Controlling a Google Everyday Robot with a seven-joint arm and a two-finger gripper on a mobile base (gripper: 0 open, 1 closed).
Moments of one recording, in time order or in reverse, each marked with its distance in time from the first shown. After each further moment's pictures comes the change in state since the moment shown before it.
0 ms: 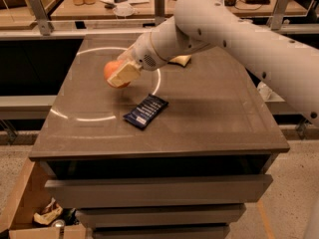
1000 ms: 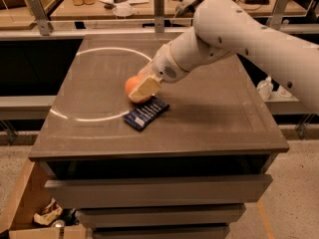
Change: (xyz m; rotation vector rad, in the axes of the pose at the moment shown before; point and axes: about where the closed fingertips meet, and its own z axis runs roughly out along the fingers) arm 0.060 0.020 -0.033 -0.027 0.126 0.081
